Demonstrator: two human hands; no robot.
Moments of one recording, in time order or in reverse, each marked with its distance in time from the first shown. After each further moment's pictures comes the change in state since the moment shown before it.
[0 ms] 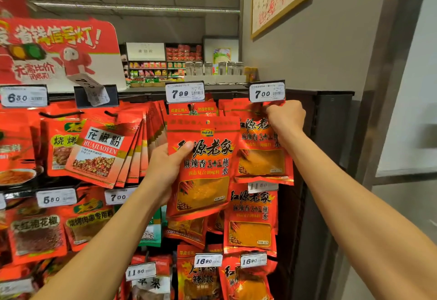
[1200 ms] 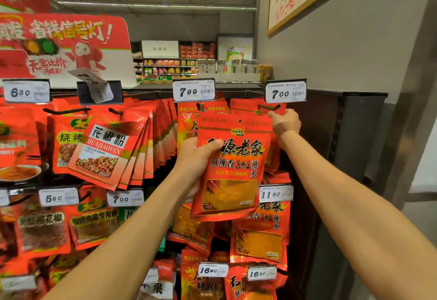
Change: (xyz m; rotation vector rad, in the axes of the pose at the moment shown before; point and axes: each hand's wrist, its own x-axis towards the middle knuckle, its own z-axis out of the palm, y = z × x) left_hand 0.036 -0.016 0.038 0.007 -0.019 -0.032; right_hand 0.070 0.053 0.071 -0.008 -0.087 0.064
